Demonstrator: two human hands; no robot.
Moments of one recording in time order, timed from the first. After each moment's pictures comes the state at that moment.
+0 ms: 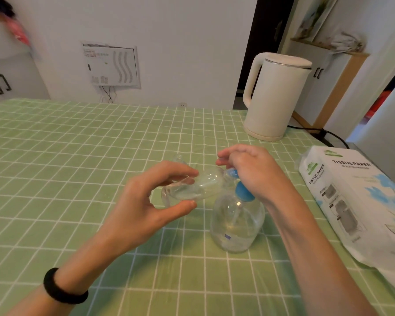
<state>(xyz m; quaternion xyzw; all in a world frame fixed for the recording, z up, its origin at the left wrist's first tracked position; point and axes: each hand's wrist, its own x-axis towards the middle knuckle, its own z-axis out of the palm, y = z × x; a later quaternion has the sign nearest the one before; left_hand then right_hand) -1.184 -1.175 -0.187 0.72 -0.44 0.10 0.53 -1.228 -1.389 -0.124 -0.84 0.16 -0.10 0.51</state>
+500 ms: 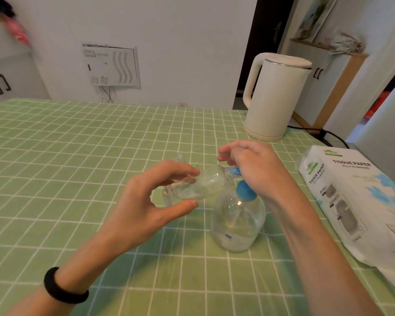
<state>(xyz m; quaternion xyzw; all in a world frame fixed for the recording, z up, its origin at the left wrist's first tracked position) -1.185 -1.174 -0.185 0.72 -0.44 0.10 0.53 -1.227 -1.391 -0.123 -0.84 0.16 -0.12 0.51</state>
